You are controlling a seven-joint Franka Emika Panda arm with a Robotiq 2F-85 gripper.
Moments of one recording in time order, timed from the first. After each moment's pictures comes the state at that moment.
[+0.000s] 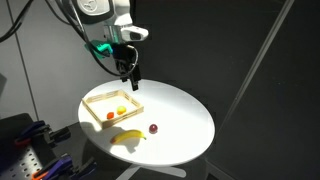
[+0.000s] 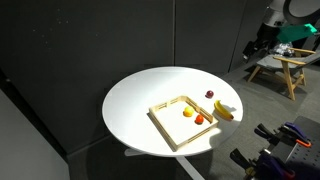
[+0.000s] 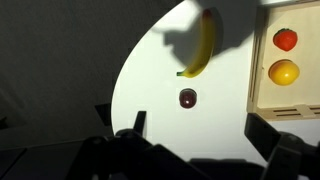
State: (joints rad) arm -0.23 -0.36 -0.06 -2.64 -0.19 2.51 0.13
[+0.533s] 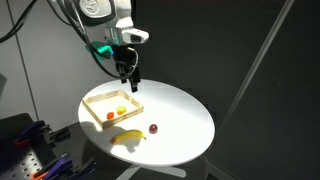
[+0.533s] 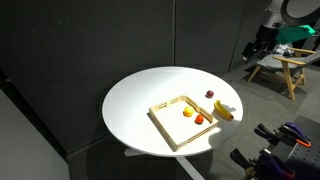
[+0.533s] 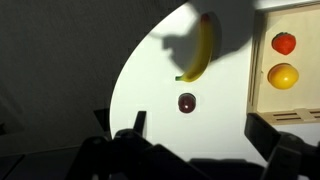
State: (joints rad) arm -0.23 -0.34 -0.06 -2.63 -0.18 2.50 0.13
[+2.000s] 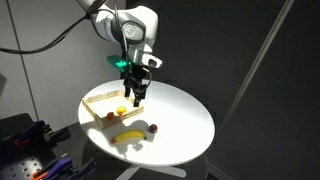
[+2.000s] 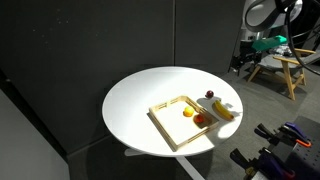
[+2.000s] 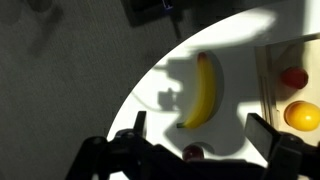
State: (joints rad) arm -0.19 0.03 -0.09 -2.34 -0.10 2.24 0.13
